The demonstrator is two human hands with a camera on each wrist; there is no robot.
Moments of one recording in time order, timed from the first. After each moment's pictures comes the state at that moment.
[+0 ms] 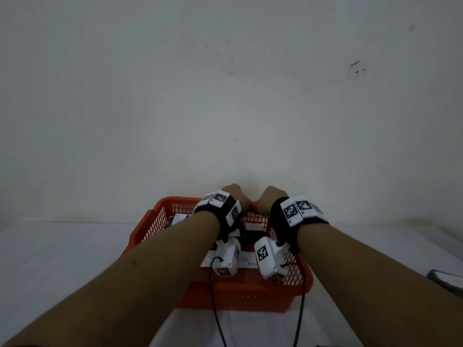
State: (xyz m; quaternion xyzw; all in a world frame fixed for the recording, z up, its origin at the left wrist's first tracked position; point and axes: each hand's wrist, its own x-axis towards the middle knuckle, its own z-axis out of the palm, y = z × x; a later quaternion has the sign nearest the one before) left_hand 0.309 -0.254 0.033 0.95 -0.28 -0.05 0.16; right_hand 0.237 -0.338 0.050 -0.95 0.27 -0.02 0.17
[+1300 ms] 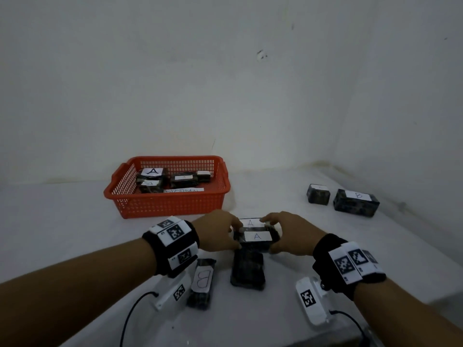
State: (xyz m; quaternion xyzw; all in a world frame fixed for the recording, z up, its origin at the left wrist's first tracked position) left_hand -0.008 -0.157 0.002 0.84 -0.53 -0.12 0.09; right_hand -0.151 -0.334 0.007 -0.97 0.18 0.03 0.18
